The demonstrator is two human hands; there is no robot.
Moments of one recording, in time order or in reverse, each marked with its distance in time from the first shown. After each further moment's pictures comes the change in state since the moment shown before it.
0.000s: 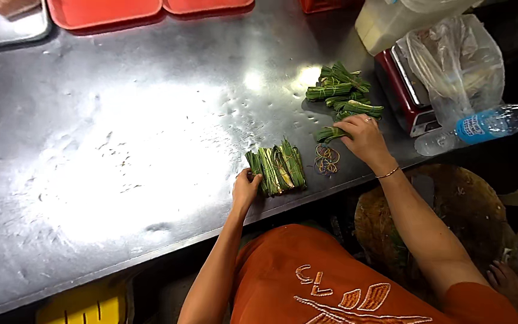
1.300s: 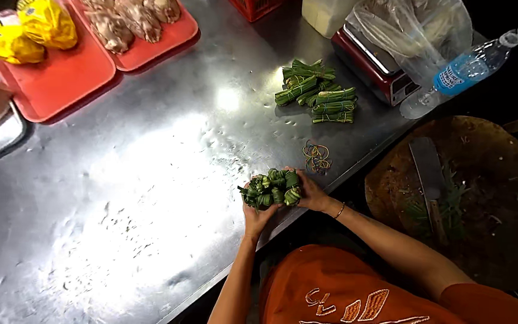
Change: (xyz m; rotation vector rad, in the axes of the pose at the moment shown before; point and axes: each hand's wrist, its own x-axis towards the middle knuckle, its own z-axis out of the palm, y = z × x) left_hand 0.001 -0.027 0.035 -0.351 0.031 0.623; right_hand -0.076 -0.102 0.141 0.958 0.226 0.064
